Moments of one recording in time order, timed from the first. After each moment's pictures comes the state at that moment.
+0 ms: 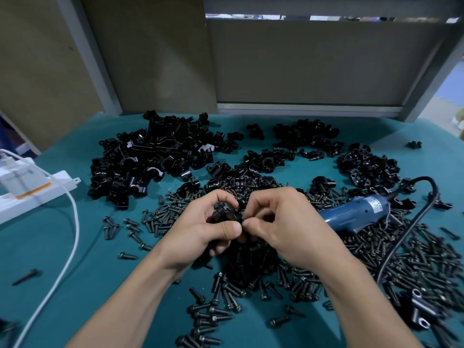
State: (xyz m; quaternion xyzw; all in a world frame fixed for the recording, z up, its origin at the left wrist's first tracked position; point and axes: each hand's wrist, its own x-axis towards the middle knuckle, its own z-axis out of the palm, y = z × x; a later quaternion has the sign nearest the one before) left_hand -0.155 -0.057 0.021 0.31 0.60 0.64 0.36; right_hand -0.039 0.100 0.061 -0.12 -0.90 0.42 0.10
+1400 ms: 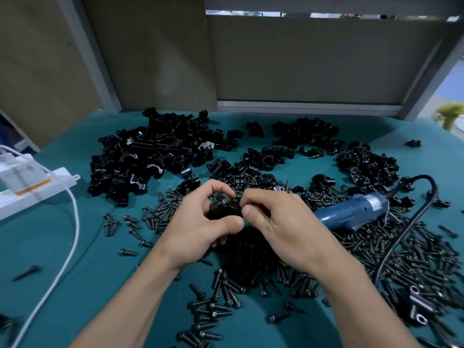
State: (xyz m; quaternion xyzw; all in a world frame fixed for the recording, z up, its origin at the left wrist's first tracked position) left_hand -0.151 -0.060 0.026 0.33 0.67 0.62 0.24; right_hand -0.040 0.103 0.045 -0.06 -0.93 0.34 0.13
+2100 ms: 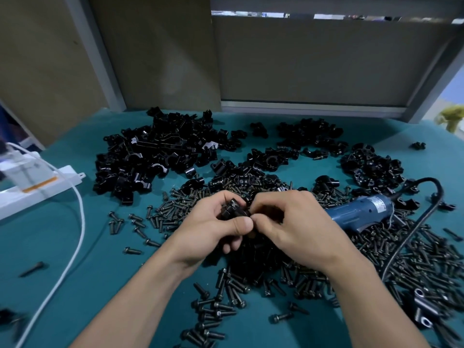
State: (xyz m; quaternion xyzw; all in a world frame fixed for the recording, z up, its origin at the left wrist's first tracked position) left_hand -0.143 -0.054 0.028 0.25 0.62 0.64 0.37; right_hand -0.038 0.112 0.051 -0.04 -0.94 0.31 0.13
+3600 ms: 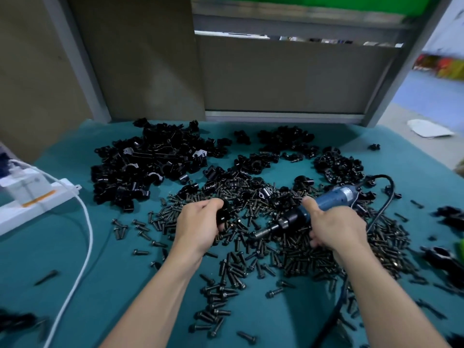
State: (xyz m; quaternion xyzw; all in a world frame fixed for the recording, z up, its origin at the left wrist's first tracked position) left_hand -0.144 -0.050 0.018 0.13 0.74 0.62 0.22; right_hand 0.006 0.139 0.049 -0.58 -0.74 0.32 0.11
